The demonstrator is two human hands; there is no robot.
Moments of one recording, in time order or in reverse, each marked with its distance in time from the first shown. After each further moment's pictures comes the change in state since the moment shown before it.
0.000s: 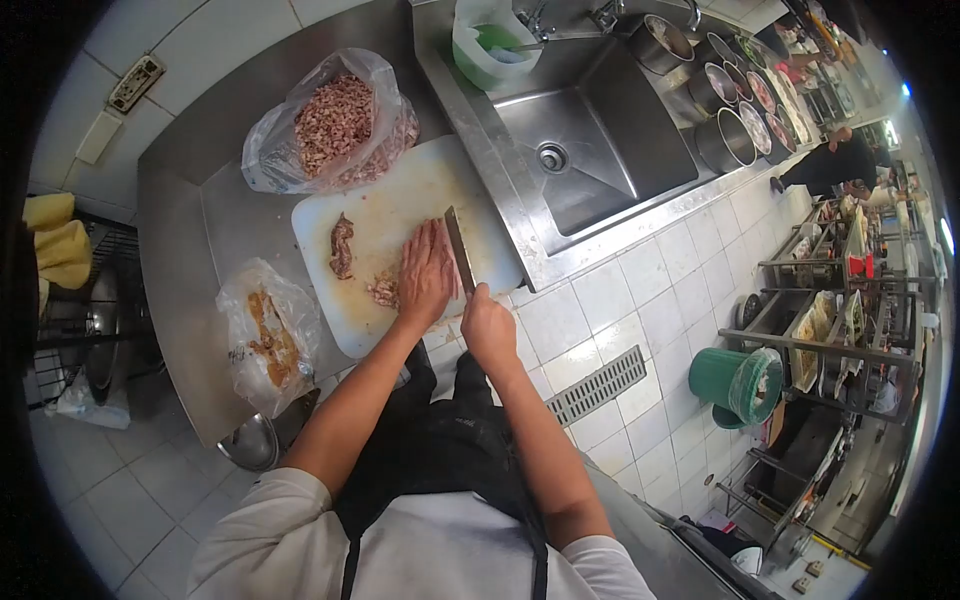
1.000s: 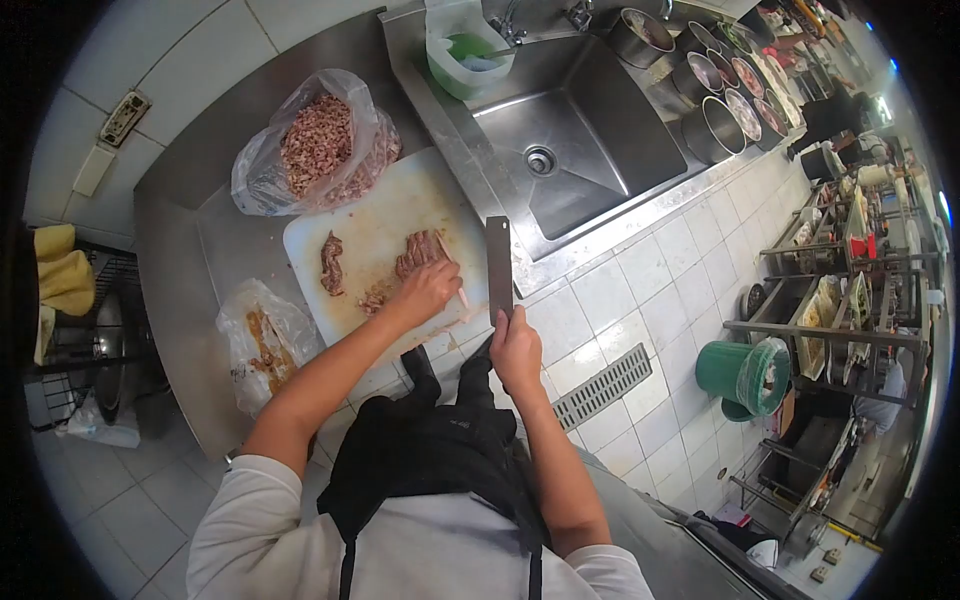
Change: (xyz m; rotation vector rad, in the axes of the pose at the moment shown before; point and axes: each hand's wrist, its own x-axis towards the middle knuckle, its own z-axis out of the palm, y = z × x) left_hand 0.028 -0.001 -0.008 0.015 -0.287 0.629; right_hand -0.030 0.034 -0.046 0.258 0.180 0.180
